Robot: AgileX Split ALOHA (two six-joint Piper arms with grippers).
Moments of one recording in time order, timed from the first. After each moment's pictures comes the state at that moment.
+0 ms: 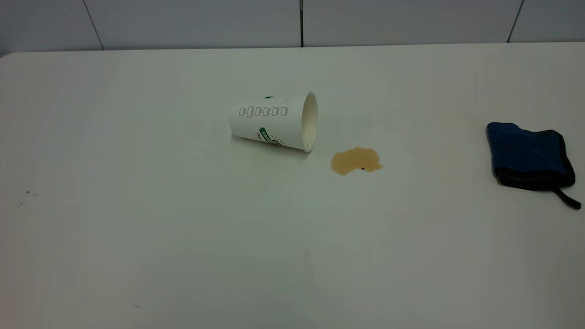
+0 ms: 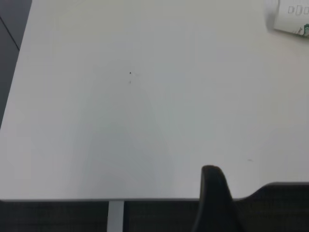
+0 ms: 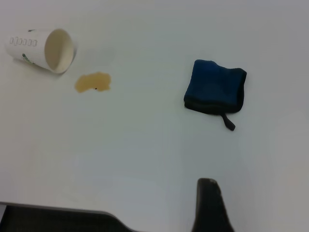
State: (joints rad) left arm -0.01 -0.02 -0.49 -0.02 1.12 -0.01; right arm 0.10 -0.02 -0.47 -0.03 1.11 0.09
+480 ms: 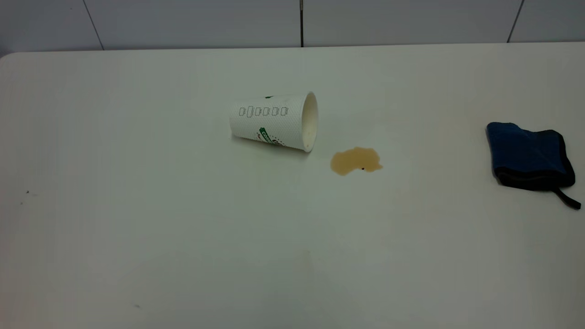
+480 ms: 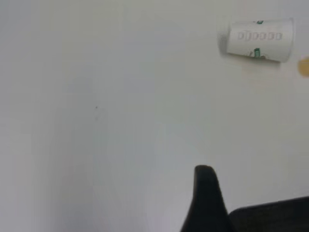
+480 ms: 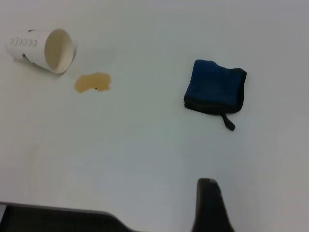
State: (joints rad) left arm -0.01 0.40 -0.64 -0.21 0.91 0.19; right arm 0.10 -0.02 -0.47 -0.03 1.11 0.09
